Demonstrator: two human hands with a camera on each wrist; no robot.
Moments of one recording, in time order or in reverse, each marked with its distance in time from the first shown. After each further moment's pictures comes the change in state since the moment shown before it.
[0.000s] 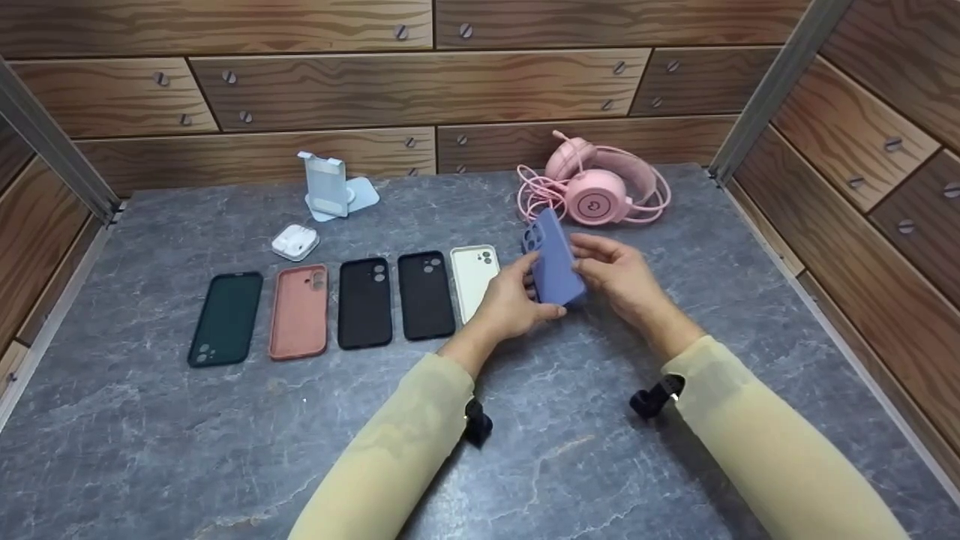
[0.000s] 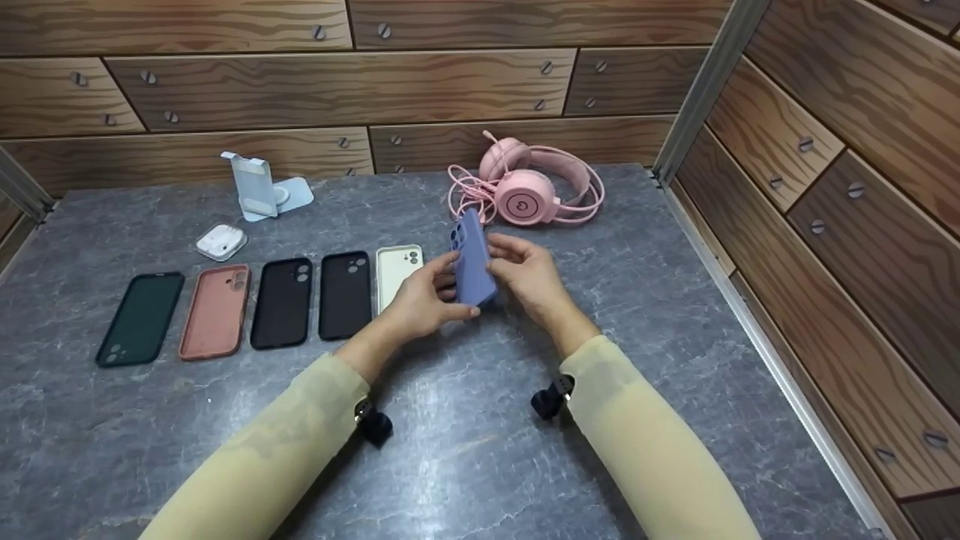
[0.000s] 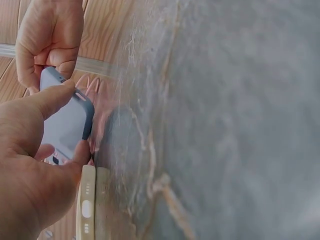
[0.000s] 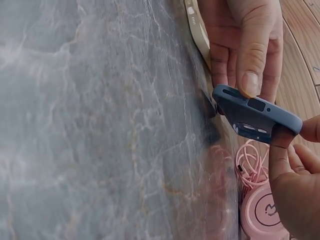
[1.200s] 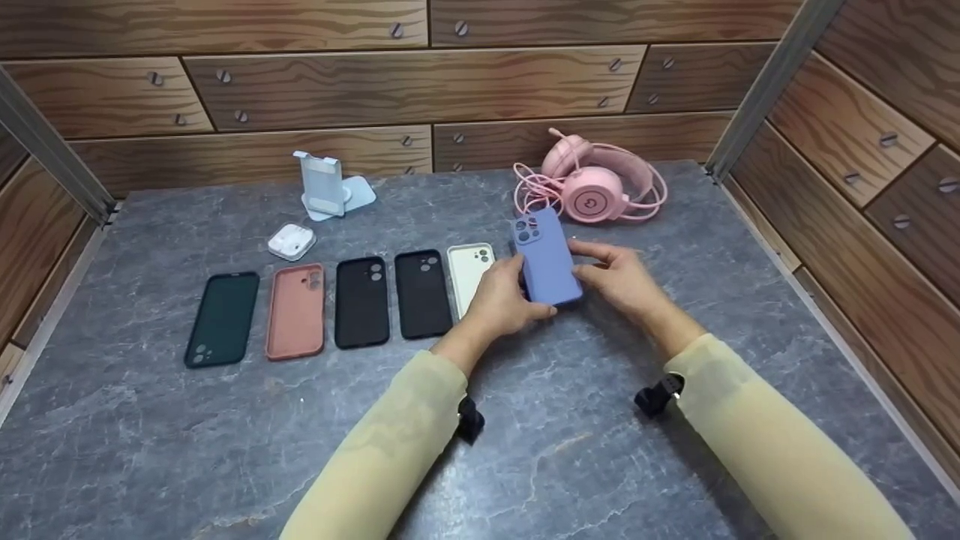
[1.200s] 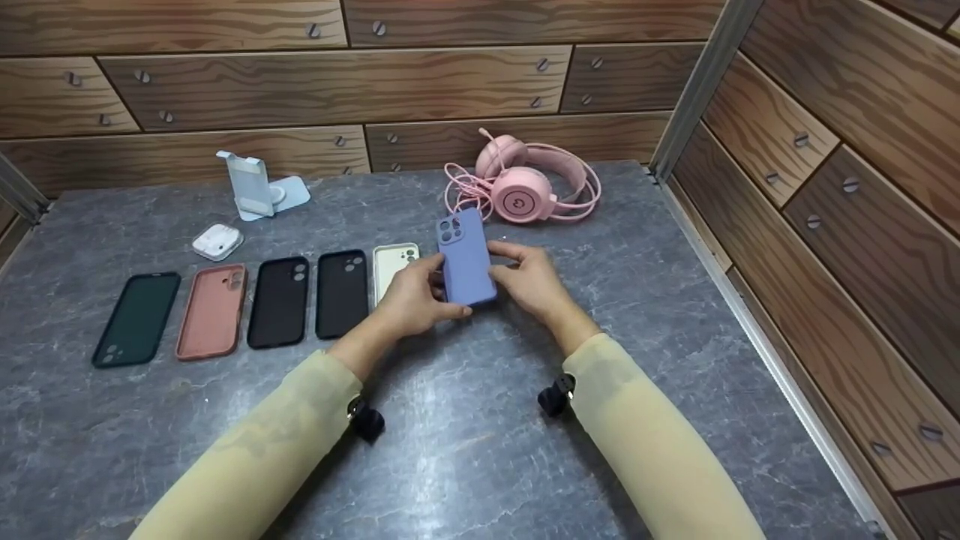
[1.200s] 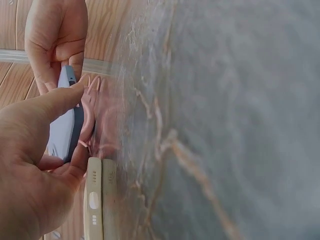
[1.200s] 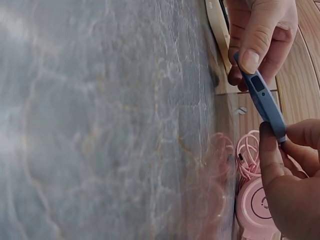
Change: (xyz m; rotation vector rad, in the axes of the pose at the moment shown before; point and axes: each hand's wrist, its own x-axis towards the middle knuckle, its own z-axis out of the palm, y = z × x) left_hand -0.001 0.002 -0.007 0.354 0.047 0.053; right_hand -0.004 0.001 -0.011 -0.387 -0.046 -0.009
